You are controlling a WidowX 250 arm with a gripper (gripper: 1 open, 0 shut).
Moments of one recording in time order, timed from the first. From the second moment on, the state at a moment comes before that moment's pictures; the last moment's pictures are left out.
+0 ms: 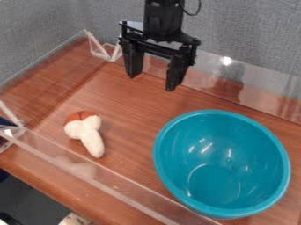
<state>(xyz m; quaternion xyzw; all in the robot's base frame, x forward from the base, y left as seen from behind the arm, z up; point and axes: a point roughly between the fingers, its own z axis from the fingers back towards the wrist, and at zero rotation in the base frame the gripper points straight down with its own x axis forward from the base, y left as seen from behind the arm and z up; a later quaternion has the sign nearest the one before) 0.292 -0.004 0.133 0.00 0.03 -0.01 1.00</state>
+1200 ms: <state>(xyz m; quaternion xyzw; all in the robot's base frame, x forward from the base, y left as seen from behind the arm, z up) 0.239 0.078 0.041 -0.06 0.02 0.35 0.94</state>
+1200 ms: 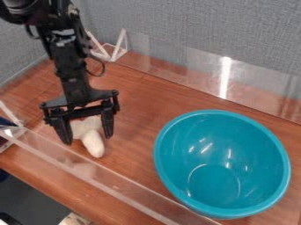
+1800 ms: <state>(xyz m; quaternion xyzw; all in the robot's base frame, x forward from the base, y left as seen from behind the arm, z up) 0.244 0.081 0.030 -0.06 0.02 0.35 0.93</state>
